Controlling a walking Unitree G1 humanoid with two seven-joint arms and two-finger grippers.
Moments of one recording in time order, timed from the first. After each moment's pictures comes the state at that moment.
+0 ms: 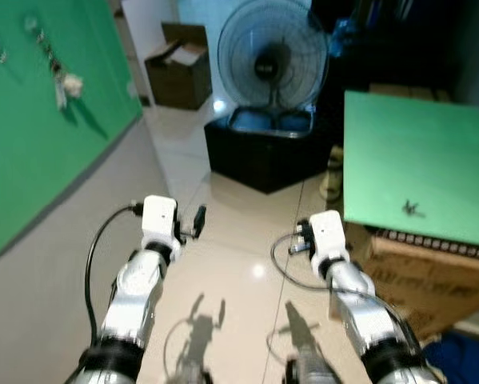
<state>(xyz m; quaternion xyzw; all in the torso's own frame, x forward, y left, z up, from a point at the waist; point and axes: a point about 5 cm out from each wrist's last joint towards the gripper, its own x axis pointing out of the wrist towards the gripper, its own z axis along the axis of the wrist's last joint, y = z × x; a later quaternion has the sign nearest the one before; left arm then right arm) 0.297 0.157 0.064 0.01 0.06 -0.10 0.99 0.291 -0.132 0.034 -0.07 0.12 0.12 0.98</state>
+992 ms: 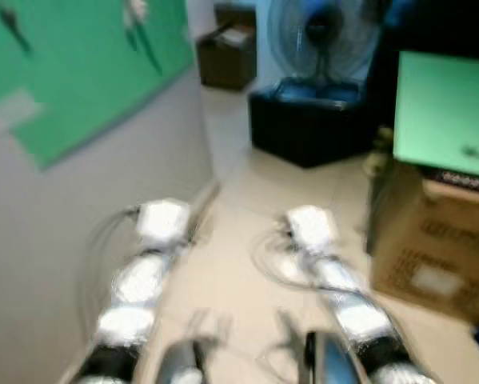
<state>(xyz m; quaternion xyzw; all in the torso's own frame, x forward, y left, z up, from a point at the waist) 0.294 0.125 0.071 0.05 0.04 -0.16 0.98 0.291 -0.137 0.031 -0.08 0.13 0.11 0.98</state>
